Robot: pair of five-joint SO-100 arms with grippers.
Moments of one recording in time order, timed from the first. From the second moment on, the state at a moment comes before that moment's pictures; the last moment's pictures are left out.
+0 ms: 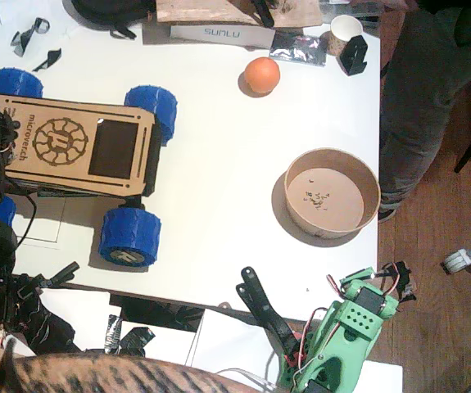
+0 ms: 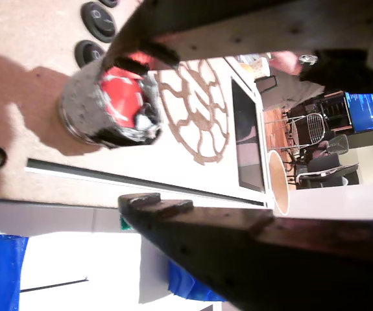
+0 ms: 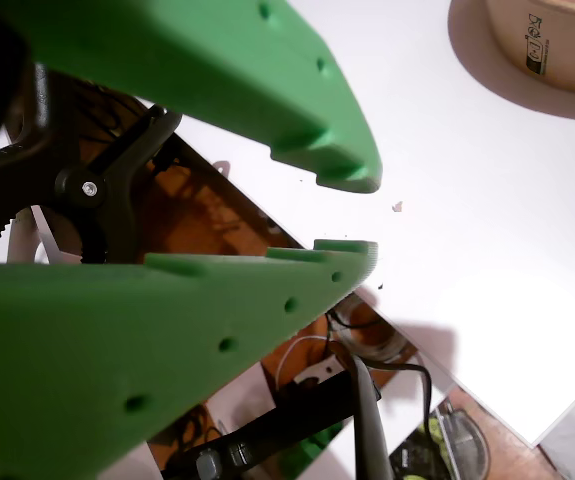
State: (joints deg) arm 0 -5.9 93.3 110.4 59.2 -7.6; arm 1 0.7 186.2 173.6 75.1 -51.3
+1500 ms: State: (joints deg) arm 0 -4.7 89.7 97.7 69.4 -8.1; arm 1 0.7 186.2 173.6 75.1 -51.3
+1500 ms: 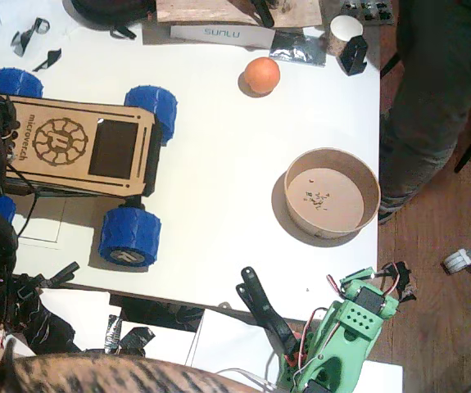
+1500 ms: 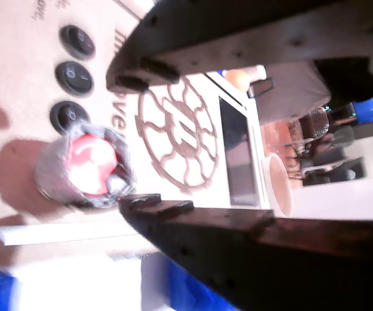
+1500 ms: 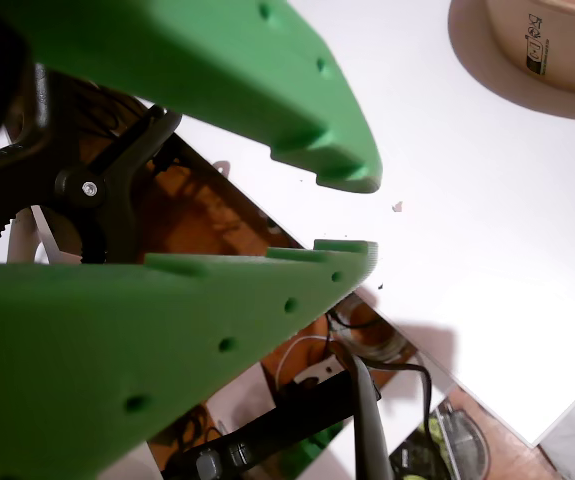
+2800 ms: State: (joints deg) arm 0 -5.1 80.1 97.7 65.2 -8.0; arm 1 0.7 186.2 173.6 75.1 -51.3
